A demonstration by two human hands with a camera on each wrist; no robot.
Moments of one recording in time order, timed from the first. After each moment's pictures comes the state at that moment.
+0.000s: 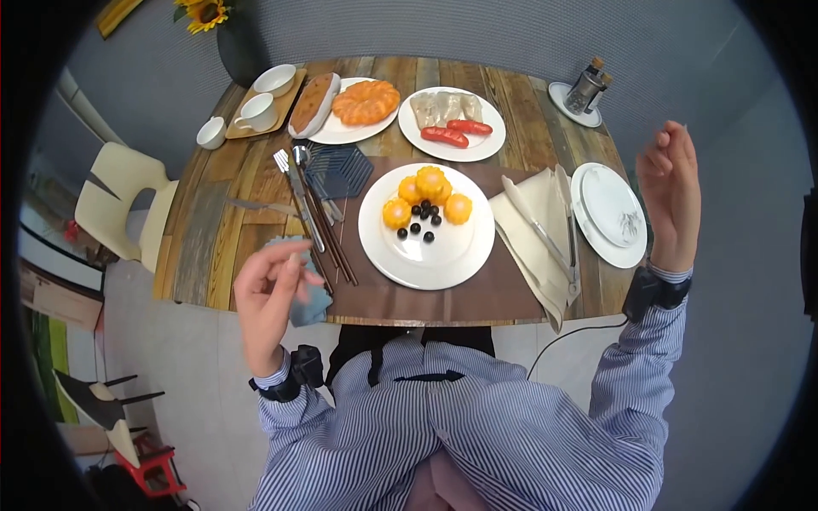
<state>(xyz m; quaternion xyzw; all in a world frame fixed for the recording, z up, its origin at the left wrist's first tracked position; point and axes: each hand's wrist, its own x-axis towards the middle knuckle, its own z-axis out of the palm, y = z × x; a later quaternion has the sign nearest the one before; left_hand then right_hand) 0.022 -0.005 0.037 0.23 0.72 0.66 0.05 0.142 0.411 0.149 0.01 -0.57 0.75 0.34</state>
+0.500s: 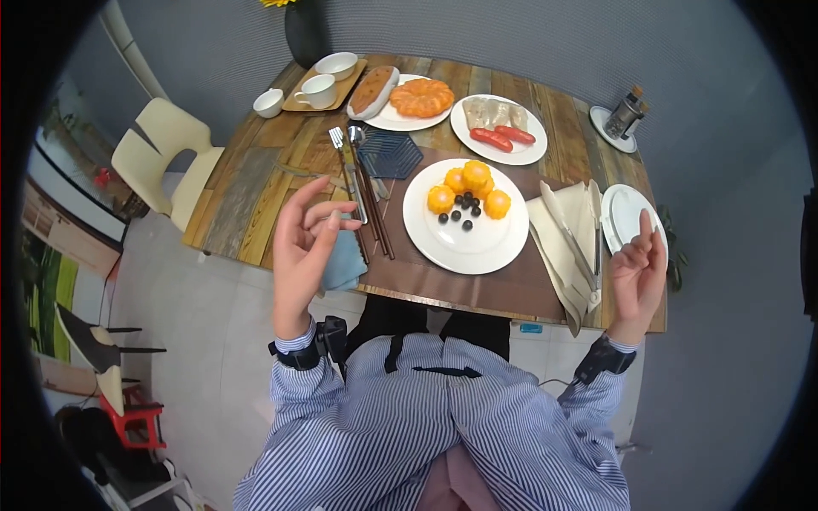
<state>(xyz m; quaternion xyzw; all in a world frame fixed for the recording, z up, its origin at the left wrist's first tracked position) 0.034 -0.010 0.036 0.21 0.64 0.74 0.00 0.201 0.373 0.045 -0.02 -0.25 0.93 0.26</state>
